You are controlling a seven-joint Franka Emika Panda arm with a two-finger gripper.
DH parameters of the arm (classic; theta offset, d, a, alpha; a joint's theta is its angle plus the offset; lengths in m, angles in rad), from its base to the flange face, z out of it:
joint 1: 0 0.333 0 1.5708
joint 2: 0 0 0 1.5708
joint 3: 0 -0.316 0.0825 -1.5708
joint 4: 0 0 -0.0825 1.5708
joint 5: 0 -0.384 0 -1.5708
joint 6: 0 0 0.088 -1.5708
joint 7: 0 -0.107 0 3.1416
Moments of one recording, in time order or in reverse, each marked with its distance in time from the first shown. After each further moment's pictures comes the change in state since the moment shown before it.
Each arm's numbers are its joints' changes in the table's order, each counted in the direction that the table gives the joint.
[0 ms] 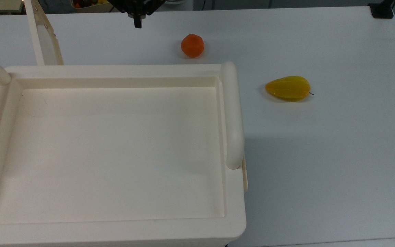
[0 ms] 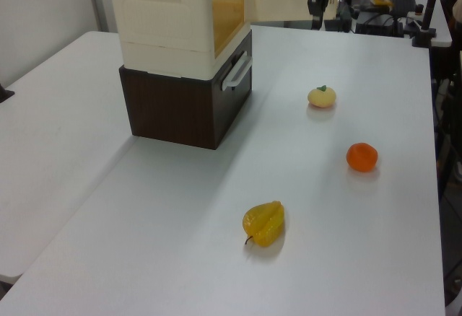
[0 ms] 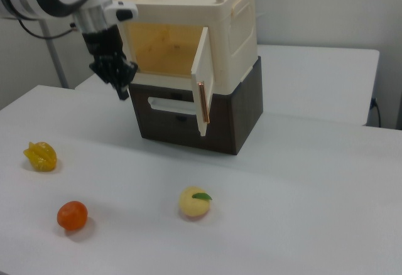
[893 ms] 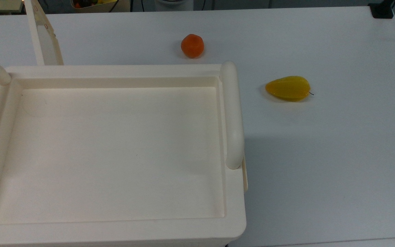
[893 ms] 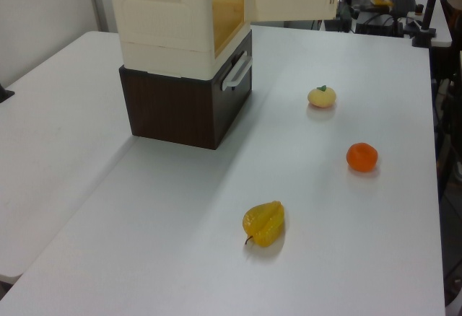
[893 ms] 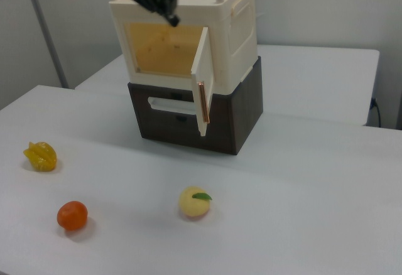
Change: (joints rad) arm -0.173 0.014 0.018 0.167 0.000 0.334 0.003
